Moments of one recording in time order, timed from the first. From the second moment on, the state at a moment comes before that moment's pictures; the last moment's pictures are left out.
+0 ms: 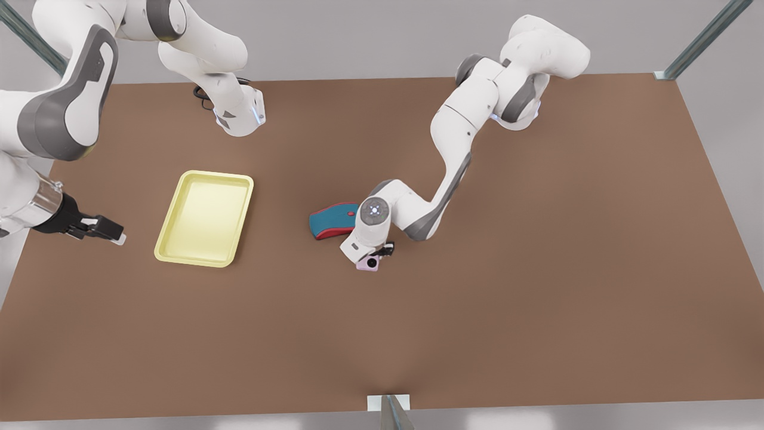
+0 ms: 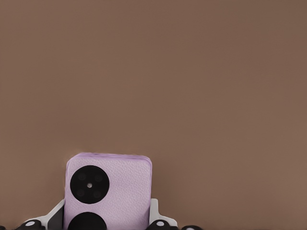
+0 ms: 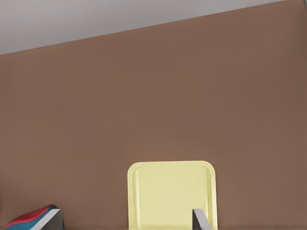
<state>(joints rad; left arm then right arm) -0.78 1.09 -0.01 -0.95 -0.04 2.10 -0.71 -0.02 0.30 -0.09 -1.19 0.06 1.51 0.08</state>
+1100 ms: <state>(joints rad) -0.12 0.21 0.03 -1.35 0.05 1.47 -0.33 0.47 0.61 -0.04 -1.19 0.12 1.69 0.28</state>
